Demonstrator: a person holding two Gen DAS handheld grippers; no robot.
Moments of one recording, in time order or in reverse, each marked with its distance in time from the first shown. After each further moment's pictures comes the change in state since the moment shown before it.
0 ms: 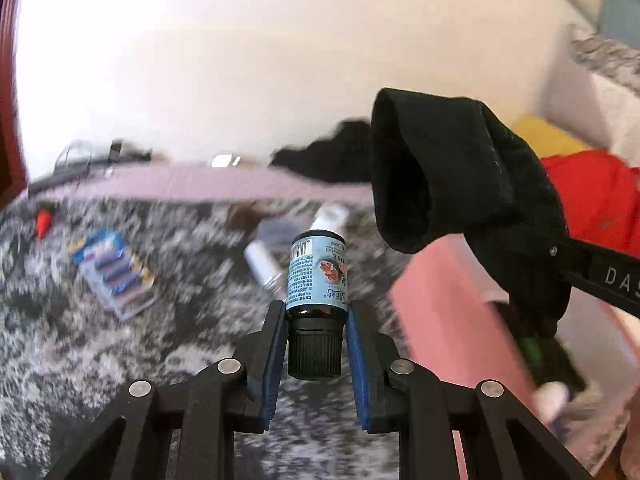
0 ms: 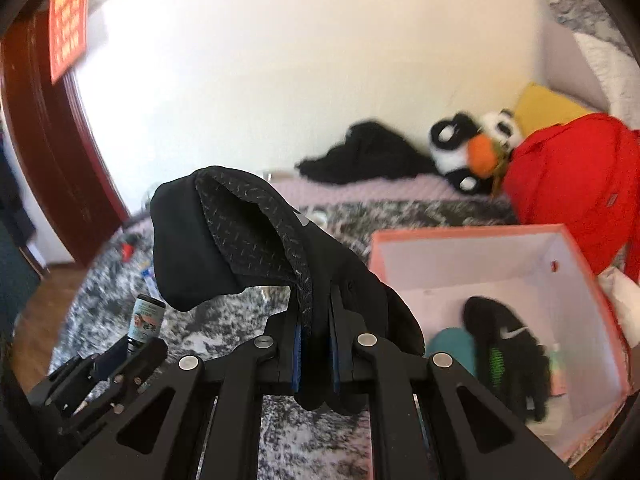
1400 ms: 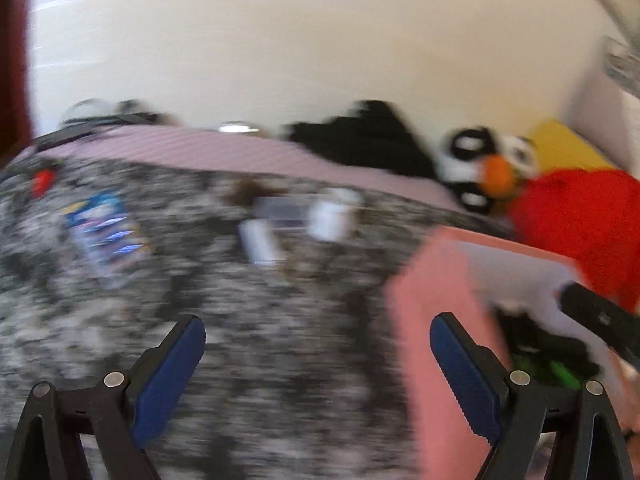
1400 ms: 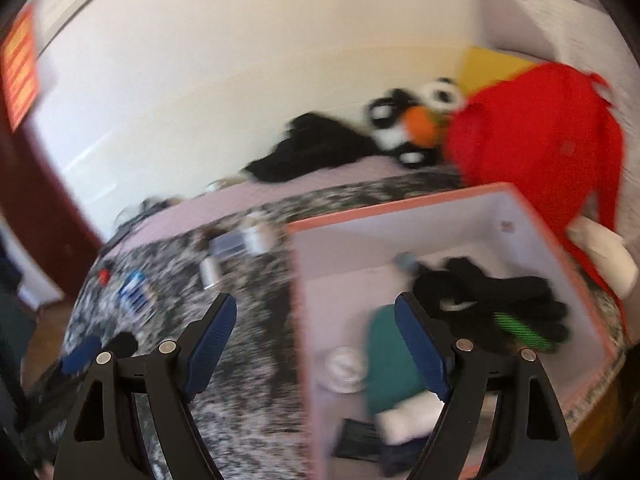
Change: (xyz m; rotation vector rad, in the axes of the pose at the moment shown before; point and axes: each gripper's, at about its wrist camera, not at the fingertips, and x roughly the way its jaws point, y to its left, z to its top) left arm 0.035 0.032 0.011 -0.145 0.112 0.116; right arm -0.002 -0.053 -0.012 0.120 0.061 -0.036
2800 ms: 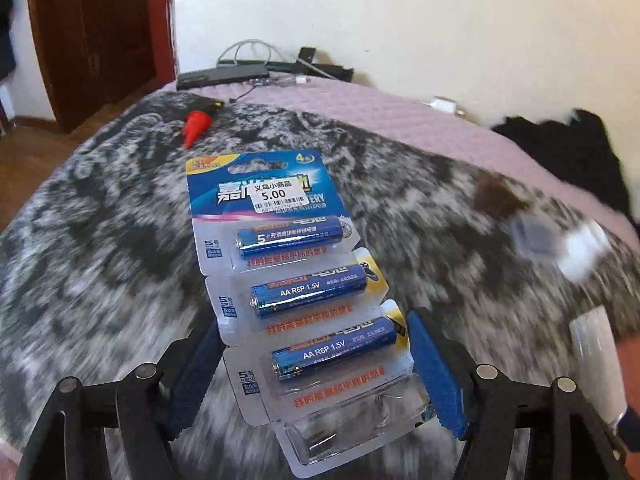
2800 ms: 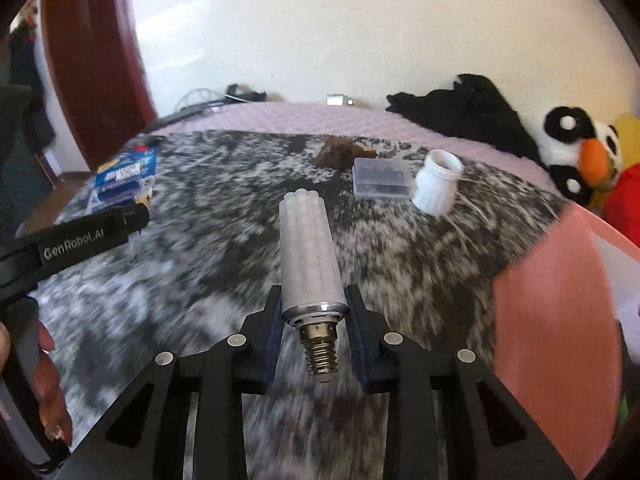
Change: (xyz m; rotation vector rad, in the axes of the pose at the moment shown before) left arm 0.070 0.116 0.007 -0.139 0.071 0.335; right arm 0.157 0.162 -0.057 -0.370 0.154 0.123
